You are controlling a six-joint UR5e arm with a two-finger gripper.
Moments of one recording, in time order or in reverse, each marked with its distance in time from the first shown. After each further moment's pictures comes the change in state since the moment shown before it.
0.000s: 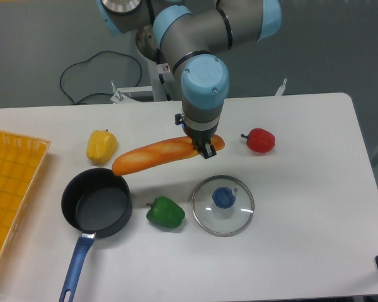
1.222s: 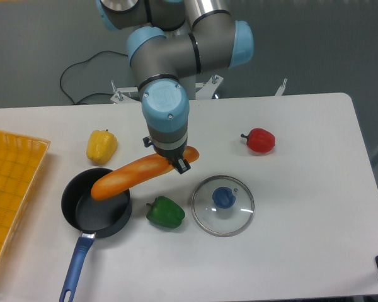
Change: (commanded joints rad) arm -0.118 -0.058 0.003 0.045 -0.002 -0.180
